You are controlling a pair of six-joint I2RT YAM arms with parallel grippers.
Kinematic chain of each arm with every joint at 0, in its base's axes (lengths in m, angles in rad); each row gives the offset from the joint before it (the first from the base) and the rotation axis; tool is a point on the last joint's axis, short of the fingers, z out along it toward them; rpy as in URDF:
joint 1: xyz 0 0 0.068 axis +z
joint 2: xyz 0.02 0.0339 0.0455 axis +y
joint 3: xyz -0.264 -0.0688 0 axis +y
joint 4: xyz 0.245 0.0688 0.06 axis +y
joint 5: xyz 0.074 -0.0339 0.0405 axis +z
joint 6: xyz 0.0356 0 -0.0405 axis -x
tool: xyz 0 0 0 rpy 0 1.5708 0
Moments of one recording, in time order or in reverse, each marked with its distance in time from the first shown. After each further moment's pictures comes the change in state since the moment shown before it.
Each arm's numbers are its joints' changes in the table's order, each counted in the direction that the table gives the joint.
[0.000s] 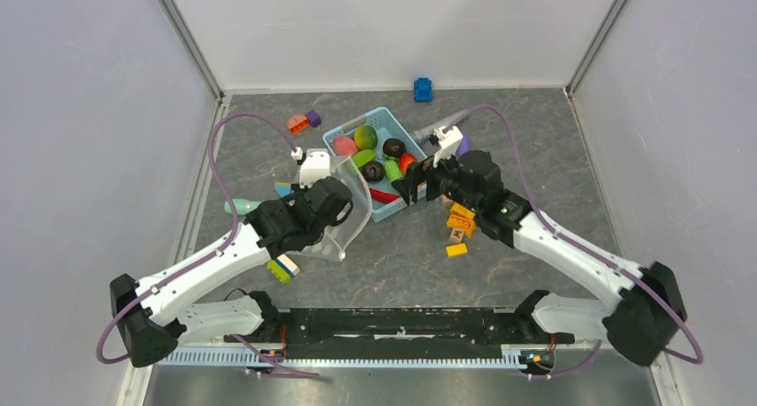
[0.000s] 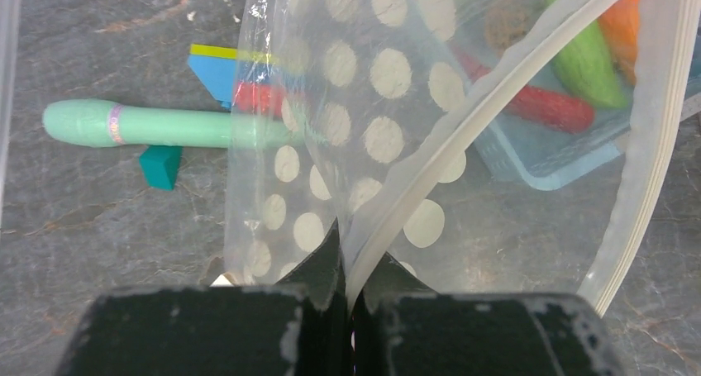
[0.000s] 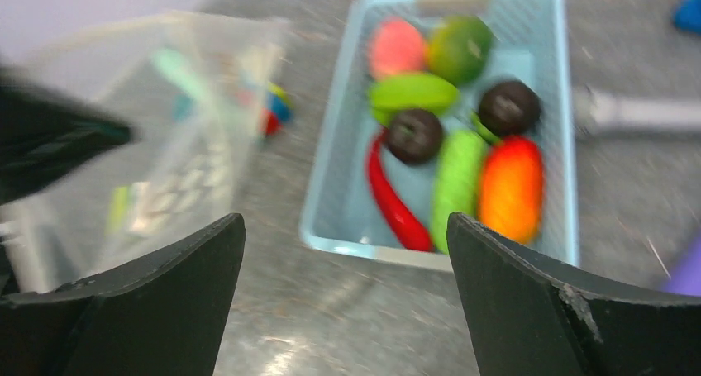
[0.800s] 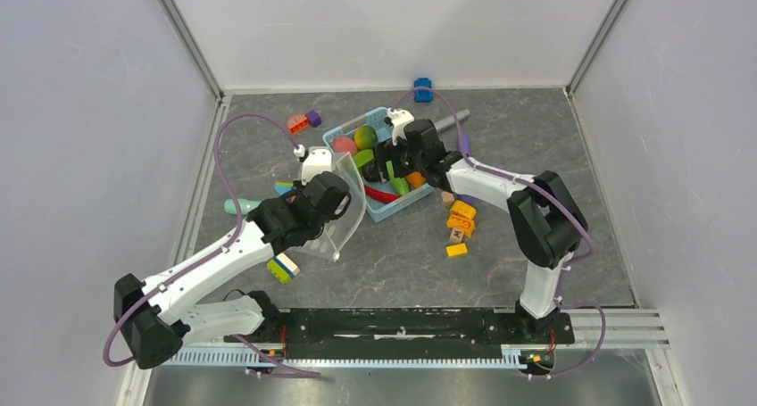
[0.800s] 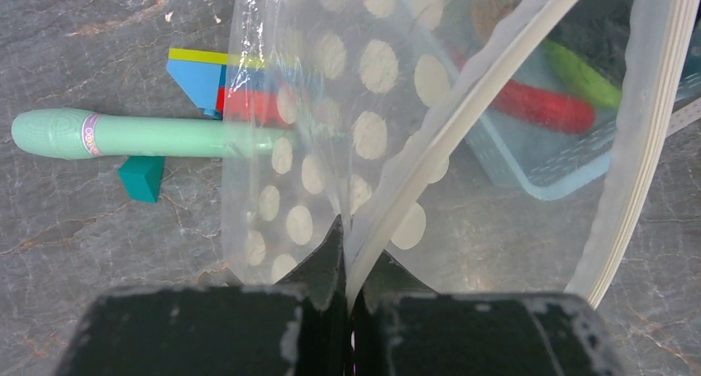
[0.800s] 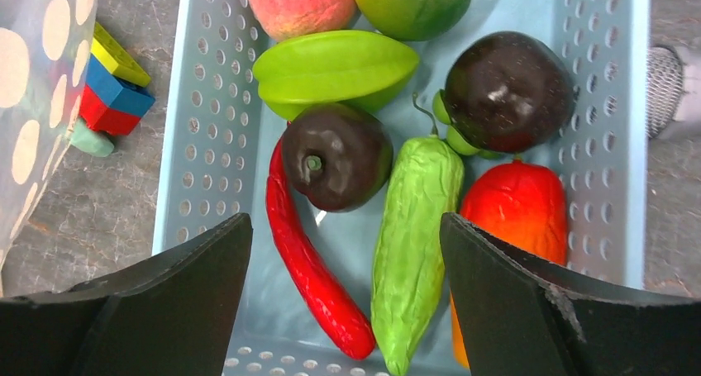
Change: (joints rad) left arm 0.092 0.002 0.053 -0.133 -0.120 -0.095; right arm -0.126 0.719 -0.398 0.074 0.037 0.029
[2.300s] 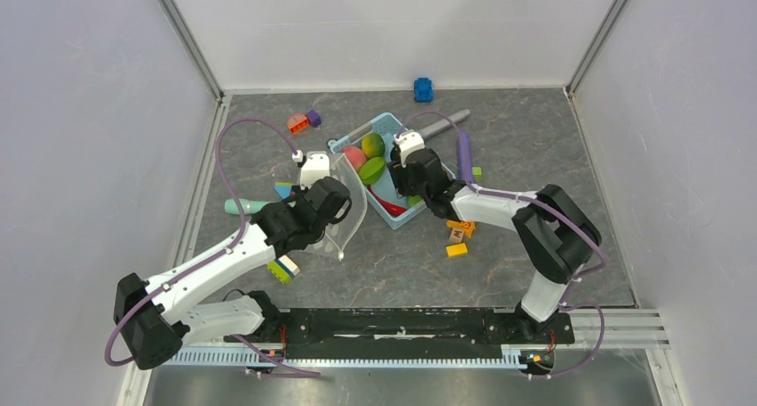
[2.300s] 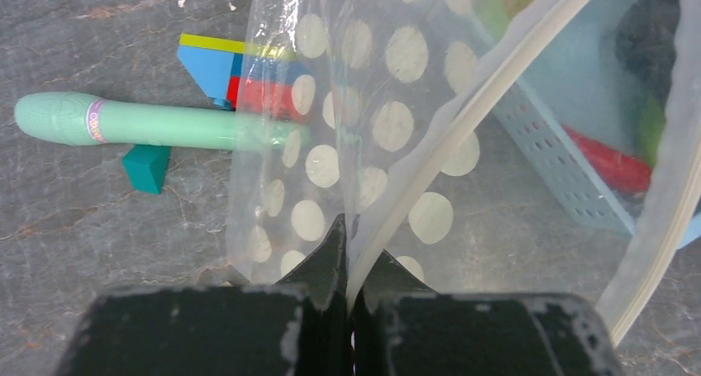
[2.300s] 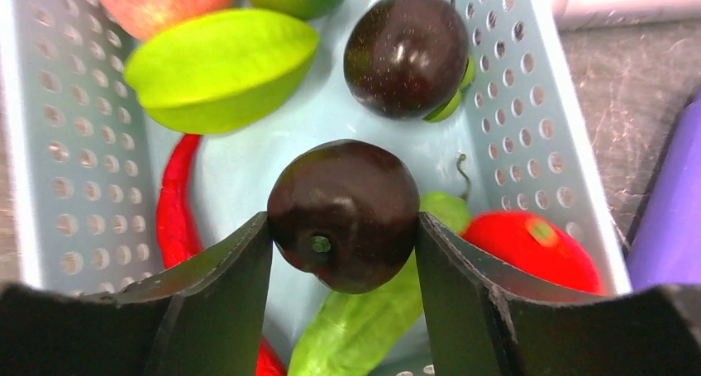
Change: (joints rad) left arm 0.002 0.000 0.063 -0.023 0.050 0.034; right arm 0.089 -0.068 0.260 -0.185 -0.394 0.077
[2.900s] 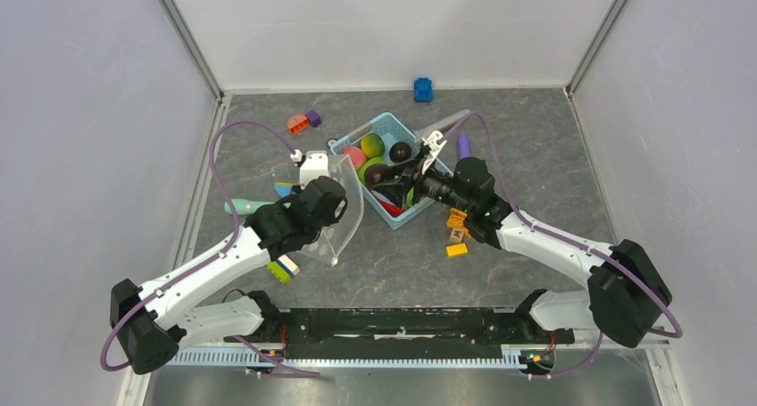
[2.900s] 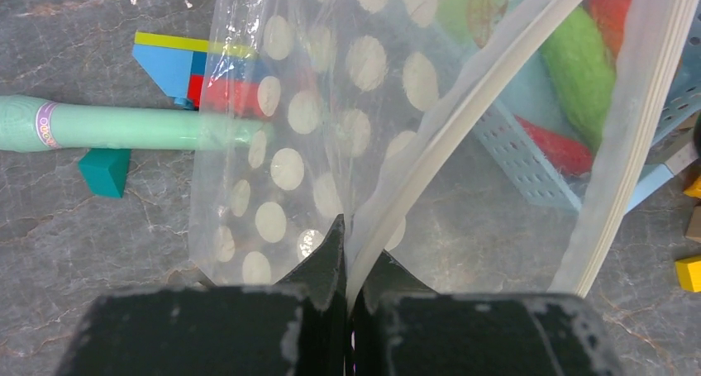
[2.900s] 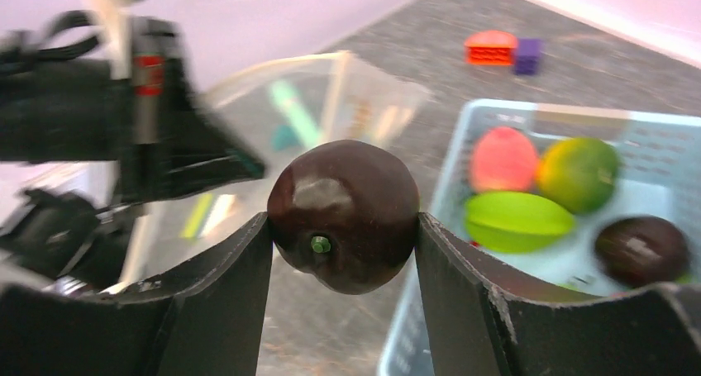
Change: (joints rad) left arm 0.000 -0.035 -0.001 -0.026 -0.083 0.000; right arm 0.003 -0.465 0.218 -0.290 0.581 -0.100
